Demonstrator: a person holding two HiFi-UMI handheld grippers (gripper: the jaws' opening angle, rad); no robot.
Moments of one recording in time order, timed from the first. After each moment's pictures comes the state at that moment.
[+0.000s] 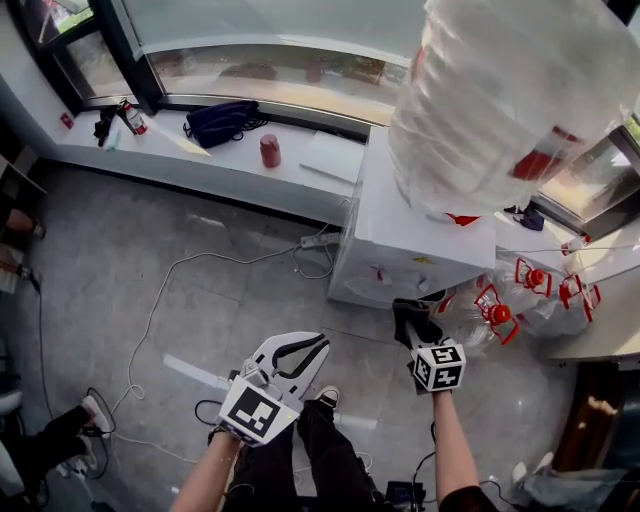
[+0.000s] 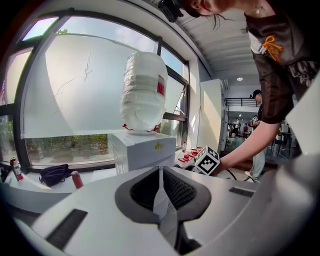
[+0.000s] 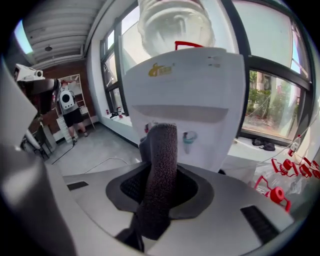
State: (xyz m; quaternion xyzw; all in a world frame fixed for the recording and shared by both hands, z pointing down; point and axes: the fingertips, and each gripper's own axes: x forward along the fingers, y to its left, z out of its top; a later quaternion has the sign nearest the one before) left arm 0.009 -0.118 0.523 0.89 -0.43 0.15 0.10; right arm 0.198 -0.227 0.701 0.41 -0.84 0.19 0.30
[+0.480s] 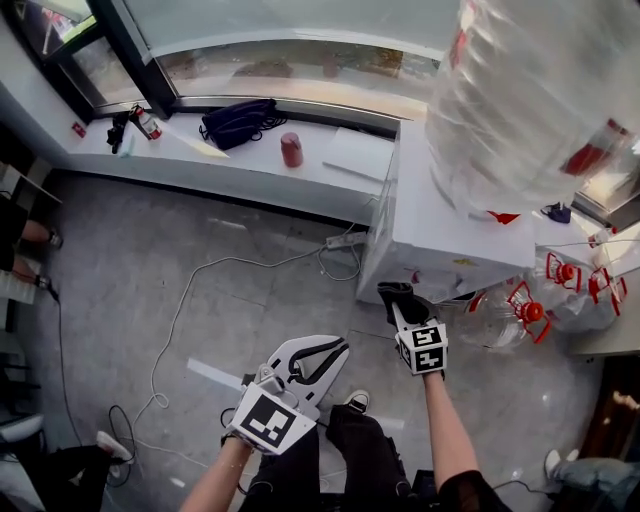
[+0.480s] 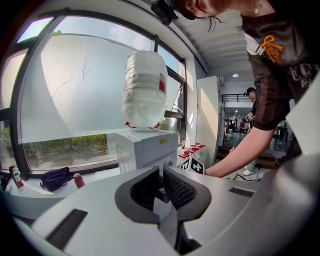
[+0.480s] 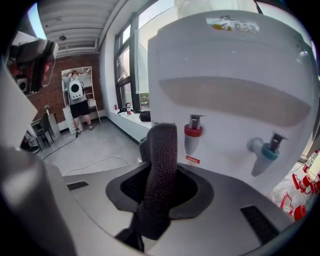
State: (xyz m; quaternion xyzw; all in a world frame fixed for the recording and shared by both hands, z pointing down) left arm -0.022 -0.123 0.537 0.89 -0.41 0.16 0.08; right arm 0.078 -0.254 0.747 0.38 -0.86 0.13 0.31
